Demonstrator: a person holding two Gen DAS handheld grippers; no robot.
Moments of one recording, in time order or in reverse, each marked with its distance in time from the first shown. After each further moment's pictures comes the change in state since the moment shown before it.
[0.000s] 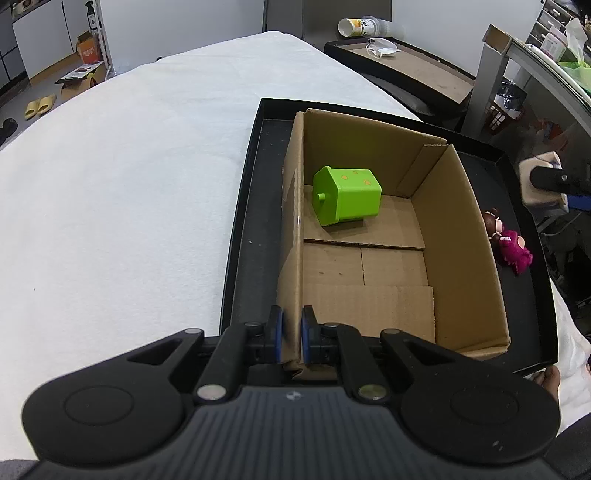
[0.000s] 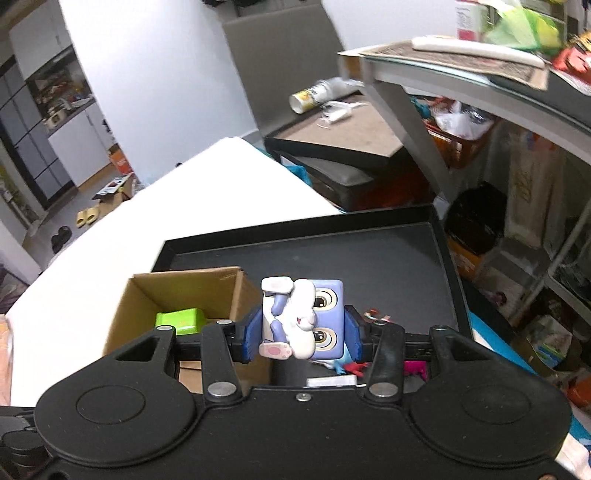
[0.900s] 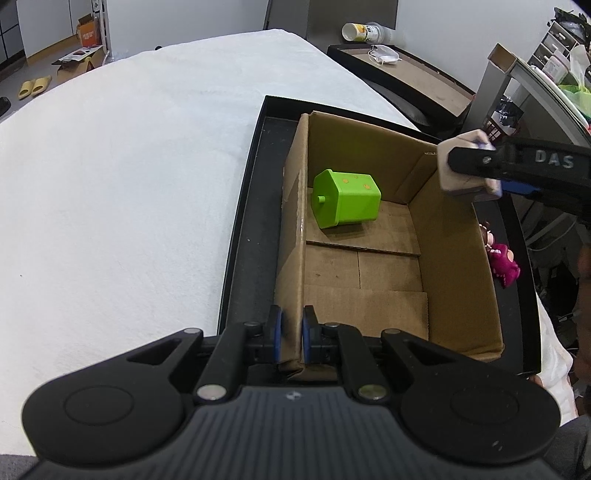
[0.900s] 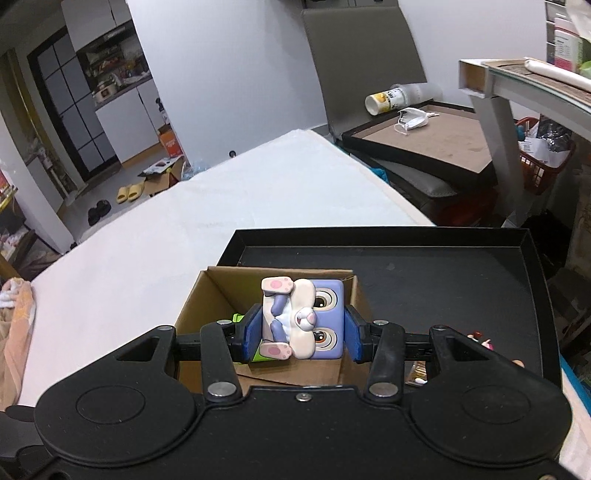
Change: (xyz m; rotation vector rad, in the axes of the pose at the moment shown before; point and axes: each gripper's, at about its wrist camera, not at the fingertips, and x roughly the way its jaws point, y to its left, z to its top) left arm 0.001 0.017 0.000 -0.059 0.001 -0.070; right arm 0.032 0.075 -0.001 -0.124 0.000 0.111
